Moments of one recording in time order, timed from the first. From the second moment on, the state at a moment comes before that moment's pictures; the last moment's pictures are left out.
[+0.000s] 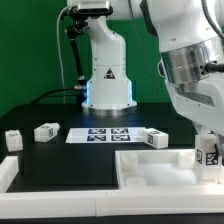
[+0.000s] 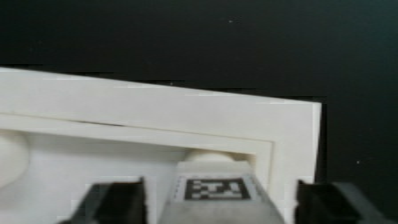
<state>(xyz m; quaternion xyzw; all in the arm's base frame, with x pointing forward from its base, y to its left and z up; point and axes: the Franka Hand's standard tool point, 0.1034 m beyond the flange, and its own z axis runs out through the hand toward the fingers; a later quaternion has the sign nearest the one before) 0.623 0.129 0.077 -0.77 0.62 0.07 0.12</state>
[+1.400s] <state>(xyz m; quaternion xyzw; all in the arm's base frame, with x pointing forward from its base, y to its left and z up) 0.627 0.122 0.074 -1.00 0.01 -0.02 0.08</state>
